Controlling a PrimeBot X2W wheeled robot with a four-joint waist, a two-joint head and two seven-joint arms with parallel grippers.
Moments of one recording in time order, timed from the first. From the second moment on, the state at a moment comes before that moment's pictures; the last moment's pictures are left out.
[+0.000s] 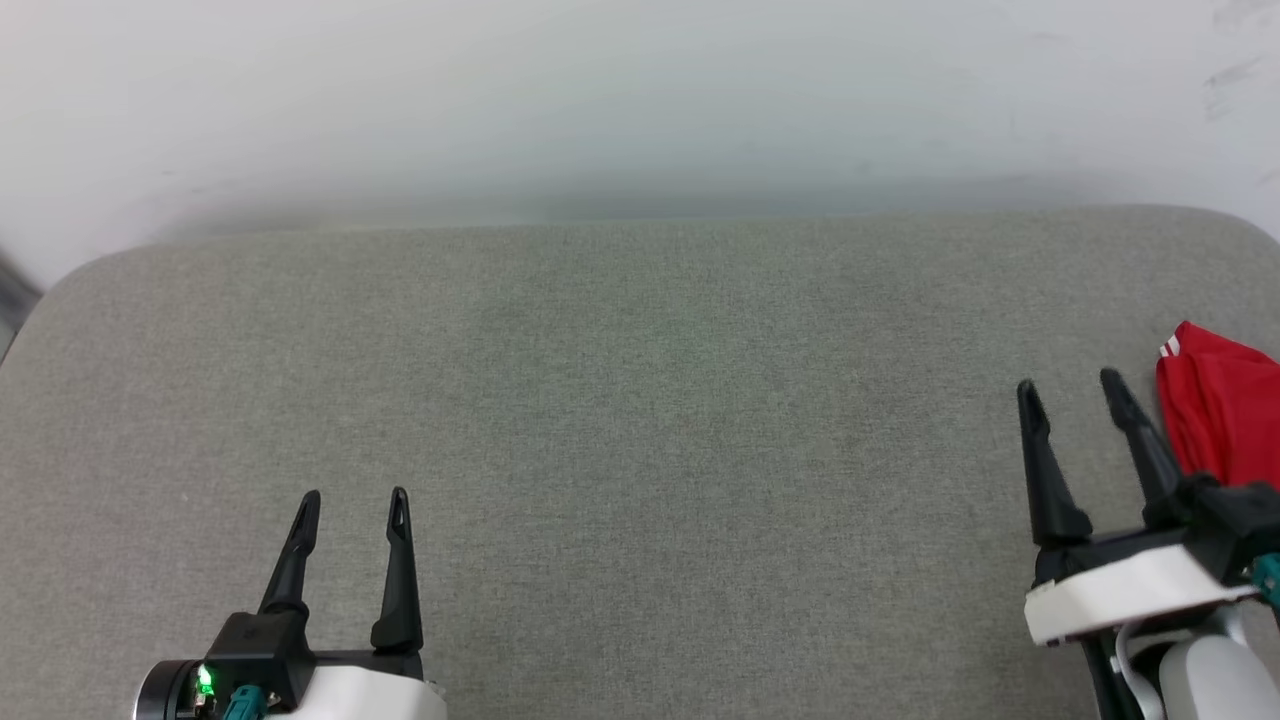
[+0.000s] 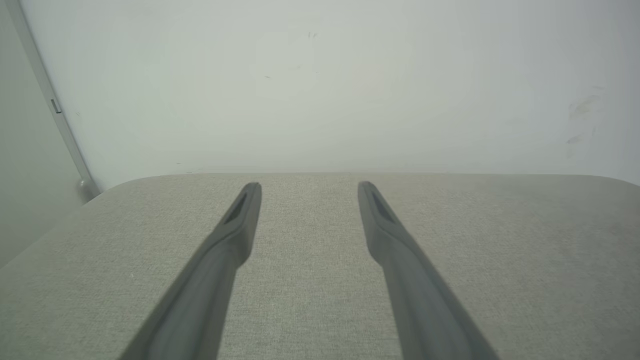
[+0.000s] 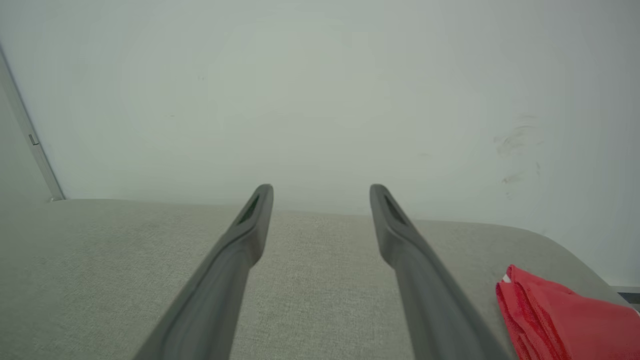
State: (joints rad) left arm 0.08 0.05 0.00 -0.03 -0.09 0.01 -0.26; right arm -0.14 -0.15 0.00 0.12 0.17 0.13 -0.26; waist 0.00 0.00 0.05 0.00
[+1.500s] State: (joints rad) left arm 0.10 0.05 0.01 0.10 -0.49 -0.04 -0.17; right arm 0.03 -0.06 -0.06 0.15 0.52 0.13 -0.16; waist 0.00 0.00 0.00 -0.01
